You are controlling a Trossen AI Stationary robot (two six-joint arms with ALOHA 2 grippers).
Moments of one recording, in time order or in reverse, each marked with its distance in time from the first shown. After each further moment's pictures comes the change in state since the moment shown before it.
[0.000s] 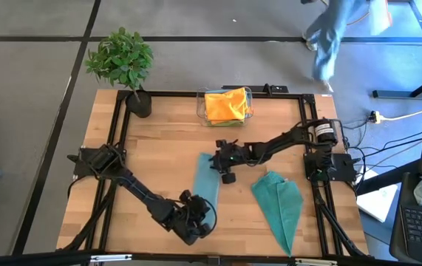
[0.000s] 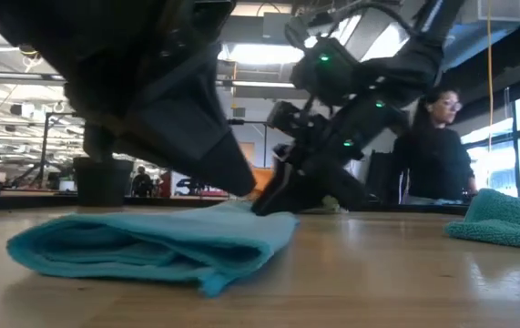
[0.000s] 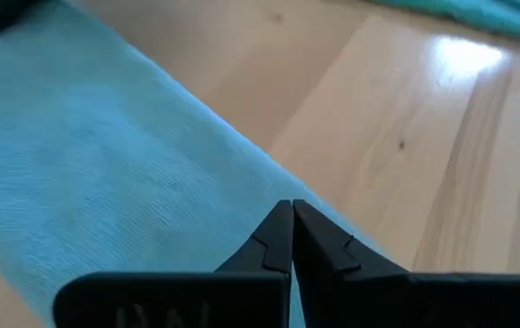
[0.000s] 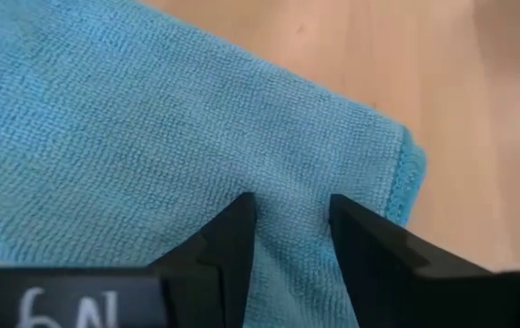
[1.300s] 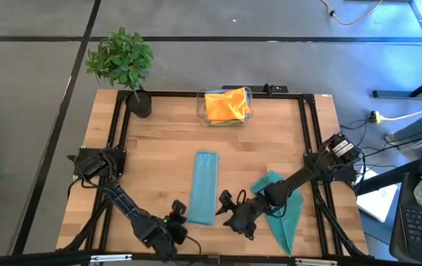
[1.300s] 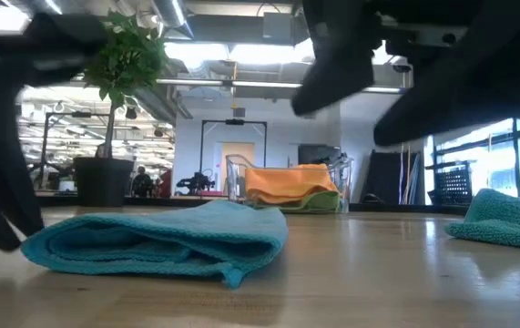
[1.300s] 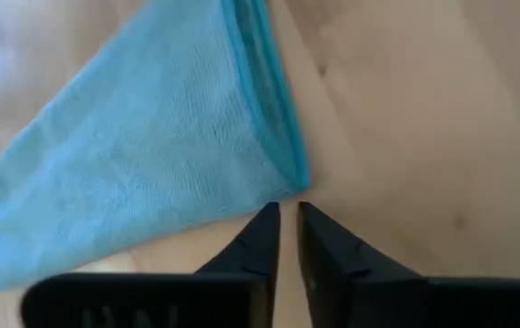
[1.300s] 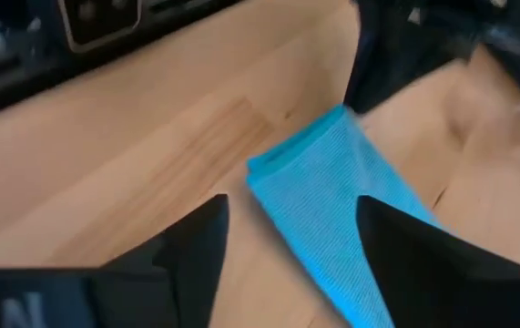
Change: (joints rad) left arm -0.190 -0.007 0.012 -0.370 0.072 0.834; right arm 0.560 -0.099 0.140 -0.219 0.161 -0.090
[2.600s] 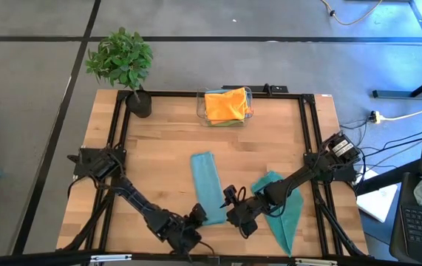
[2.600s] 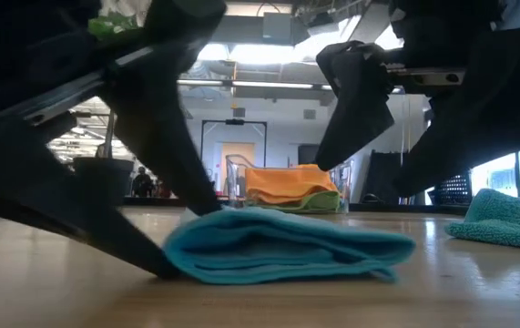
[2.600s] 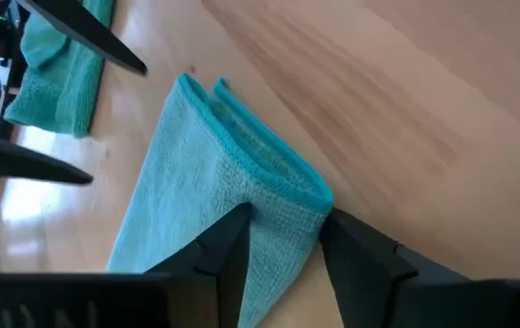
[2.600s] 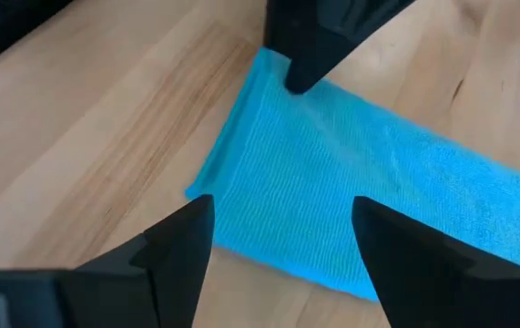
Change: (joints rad) left arm 0.108 0.086 0.000 0.410 -0.033 0.561; right arm -0.006 0.000 0.000 -0.146 0.037 0.266
